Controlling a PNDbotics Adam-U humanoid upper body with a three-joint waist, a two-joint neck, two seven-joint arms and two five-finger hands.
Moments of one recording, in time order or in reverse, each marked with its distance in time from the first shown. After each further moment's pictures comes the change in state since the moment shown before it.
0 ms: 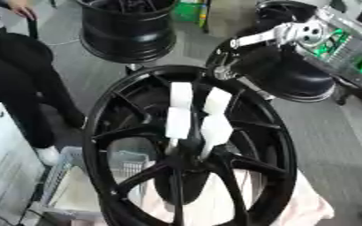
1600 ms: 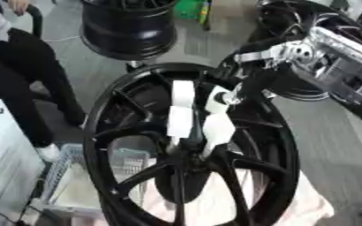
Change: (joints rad) left arm 0.002 -0.002 -0.006 0.000 0.009 -0.007 -0.022; right arm 0.064 0.023 -0.010 0.078 0.205 -0.029 0.005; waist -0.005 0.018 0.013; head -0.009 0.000
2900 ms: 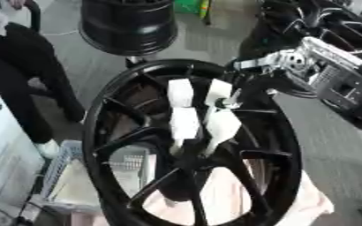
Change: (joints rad) left arm -0.006 -0.008 0.000 0.000 0.002 0.000 -0.012; right arm 0.026 0.027 -0.009 0.039 0.017 -0.025 0.020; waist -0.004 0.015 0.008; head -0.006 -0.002
